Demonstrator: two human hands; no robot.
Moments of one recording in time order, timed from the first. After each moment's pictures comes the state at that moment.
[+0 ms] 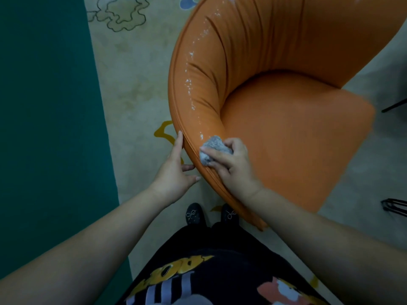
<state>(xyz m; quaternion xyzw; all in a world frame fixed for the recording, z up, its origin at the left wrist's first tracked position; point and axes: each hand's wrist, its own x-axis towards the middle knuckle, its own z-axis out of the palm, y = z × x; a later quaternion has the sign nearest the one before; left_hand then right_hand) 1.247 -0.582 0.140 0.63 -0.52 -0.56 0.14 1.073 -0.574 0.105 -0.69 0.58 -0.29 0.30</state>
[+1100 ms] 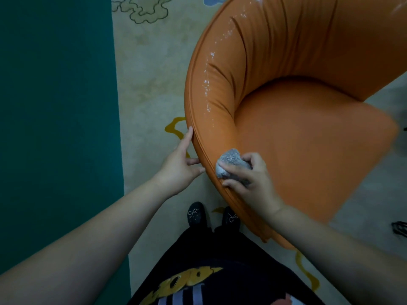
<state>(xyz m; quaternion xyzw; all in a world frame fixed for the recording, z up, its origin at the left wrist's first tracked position) 1.252 -0.596 0.147 0.64 -0.48 -0.58 0.17 1.053 -0.563 0.105 -0.70 0.54 -0.29 0.35</state>
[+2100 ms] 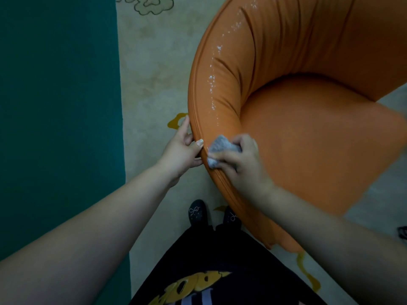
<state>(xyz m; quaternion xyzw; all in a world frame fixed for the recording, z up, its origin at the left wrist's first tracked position) 1.245 -0.625 0.140 0.65 -0.32 -0.63 0.27 1.078 -0.604 0.110 -0.75 0.53 -0.25 0.31</state>
